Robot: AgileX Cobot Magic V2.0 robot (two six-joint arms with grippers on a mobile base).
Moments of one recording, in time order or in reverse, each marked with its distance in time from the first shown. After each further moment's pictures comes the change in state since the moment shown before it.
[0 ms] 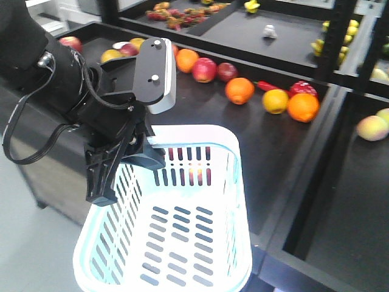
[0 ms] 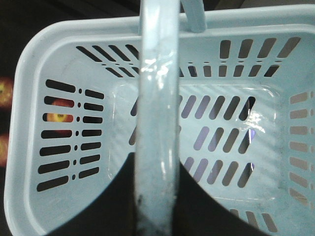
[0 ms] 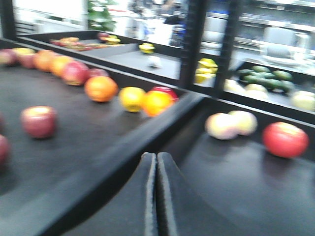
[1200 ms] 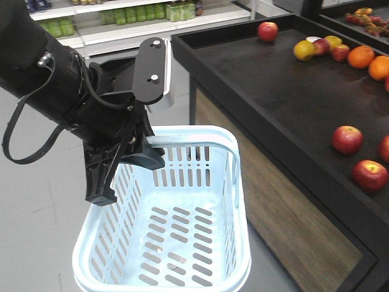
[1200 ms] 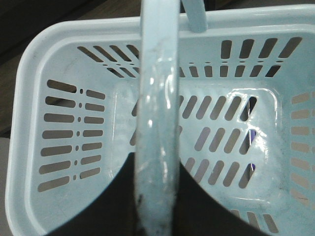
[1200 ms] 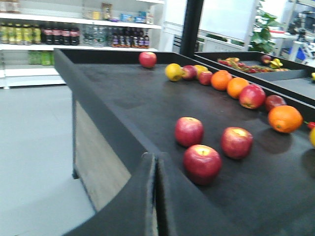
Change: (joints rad) left arm 0.000 0.000 0.000 0.000 0.000 0.000; right arm 0.000 0.000 0.000 0.000 0.000 0.000
